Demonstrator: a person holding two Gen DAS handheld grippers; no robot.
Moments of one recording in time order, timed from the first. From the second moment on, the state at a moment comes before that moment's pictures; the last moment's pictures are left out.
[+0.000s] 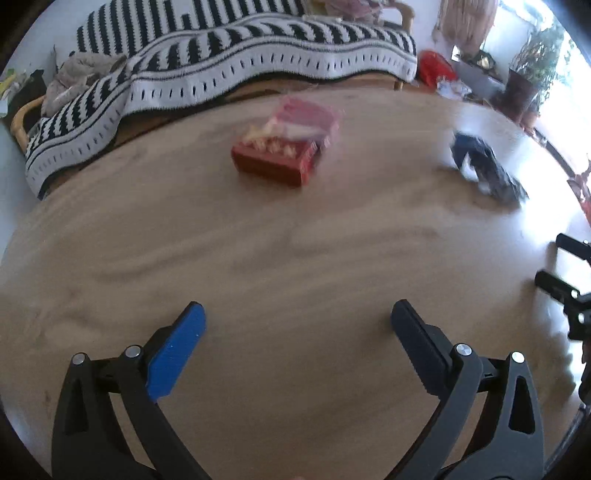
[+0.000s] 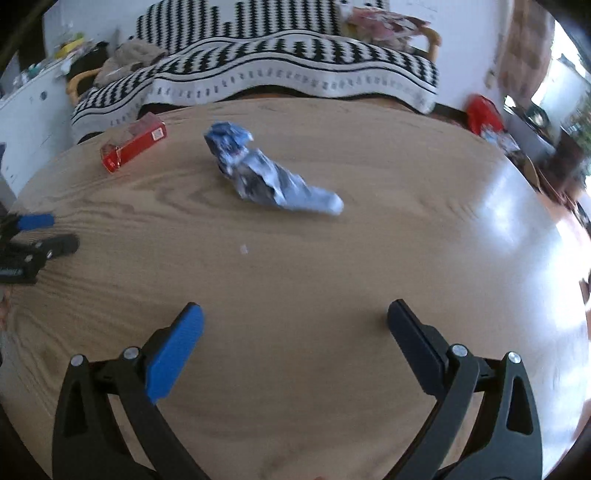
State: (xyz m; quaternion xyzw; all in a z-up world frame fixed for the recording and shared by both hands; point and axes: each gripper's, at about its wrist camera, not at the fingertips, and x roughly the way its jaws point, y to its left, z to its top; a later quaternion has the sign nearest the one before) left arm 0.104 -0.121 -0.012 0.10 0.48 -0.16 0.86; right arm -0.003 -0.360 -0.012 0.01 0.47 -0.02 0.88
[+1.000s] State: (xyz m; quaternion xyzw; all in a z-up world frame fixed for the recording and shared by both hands) left arm 0.192 -0.169 0.002 0.15 0.50 -0.24 0.82; right arm 0.099 -0.355 0.007 0.00 0.48 0.06 0.88
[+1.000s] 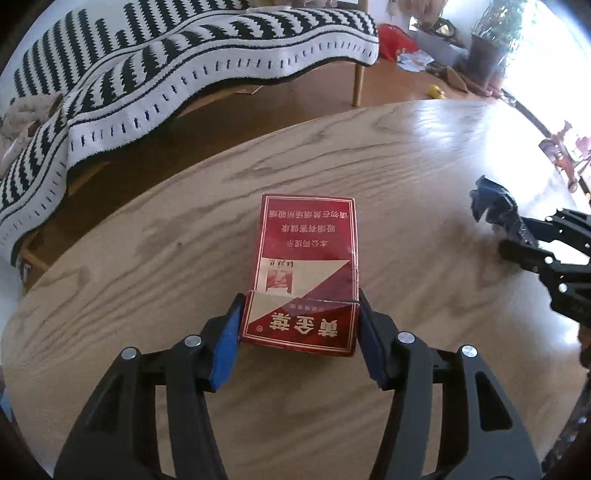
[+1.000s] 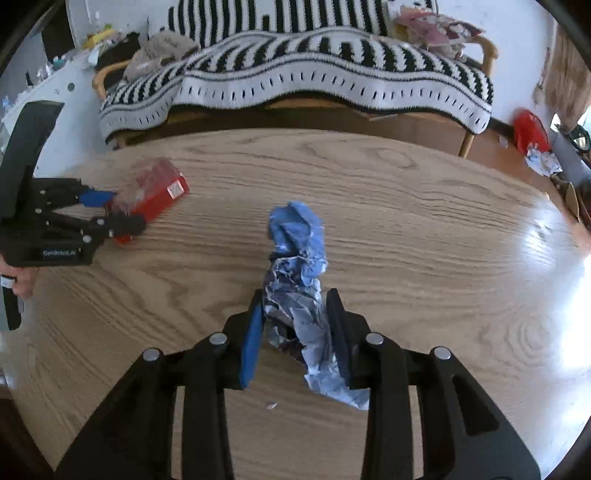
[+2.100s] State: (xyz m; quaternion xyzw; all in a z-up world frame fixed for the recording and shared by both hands) left arm -0.189 -0.265 0.086 0.14 0.44 -0.47 0.75; right arm -0.295 -0.440 0.116 0.13 0.39 -0.10 0.91
